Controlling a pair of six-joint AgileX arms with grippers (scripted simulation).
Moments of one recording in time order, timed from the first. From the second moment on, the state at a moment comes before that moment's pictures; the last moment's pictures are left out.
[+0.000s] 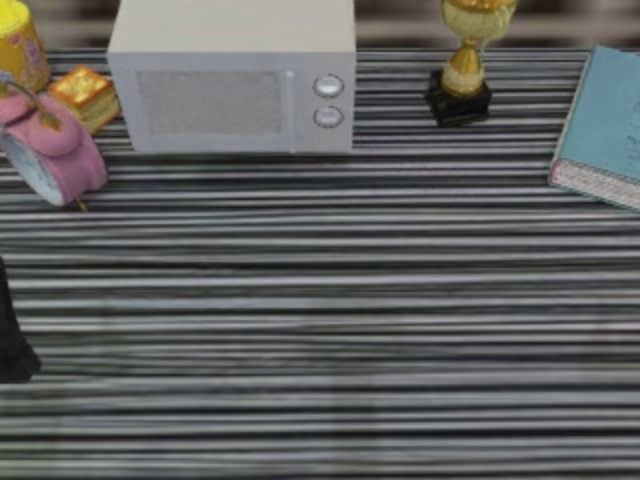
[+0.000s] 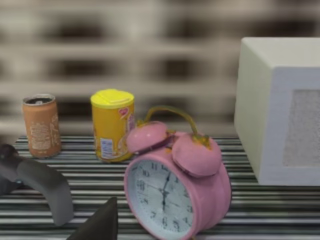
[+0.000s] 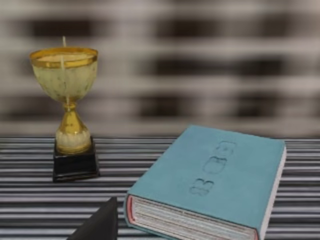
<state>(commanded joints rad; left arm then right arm) 0.00 0.00 0.00 0.00 0.00 0.00 0.00 0.00 0.00 0.00 0.00 0.00</state>
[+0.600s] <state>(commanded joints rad) -0.11 0.37 0.36 -0.23 -0.06 -0.09 0.00 0.00 0.00 0.00 0.00 0.00</state>
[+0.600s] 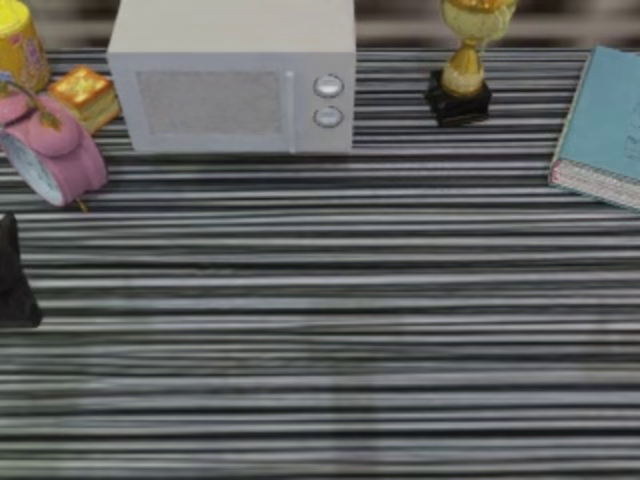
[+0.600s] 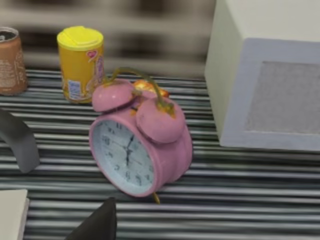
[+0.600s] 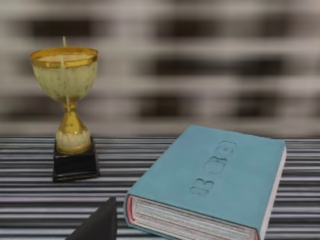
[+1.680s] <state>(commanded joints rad) -0.54 2.02 2.05 -1.05 -0.26 -0.49 0.00 0.00 0.00 0.00 0.00 0.00</state>
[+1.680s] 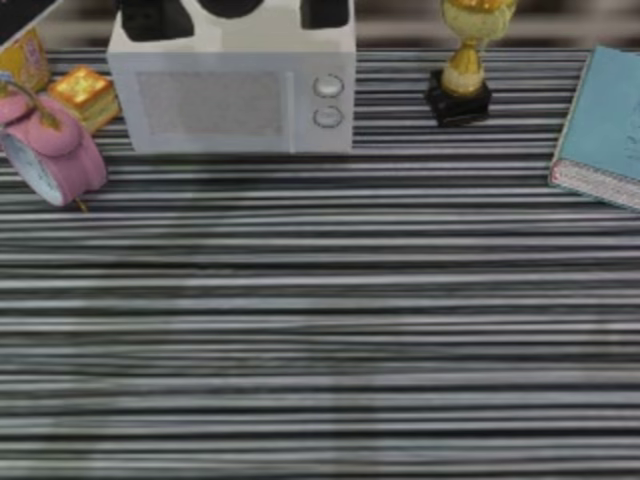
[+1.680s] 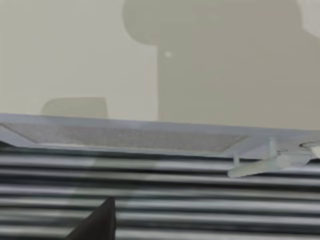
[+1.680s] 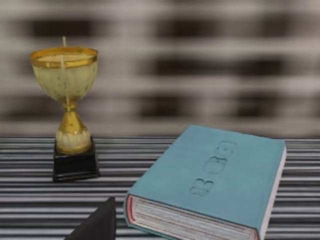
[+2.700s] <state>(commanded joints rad) -0.53 2.28 2.11 -0.93 -0.26 -0.48 0.00 0.00 0.00 0.00 0.00 0.00</state>
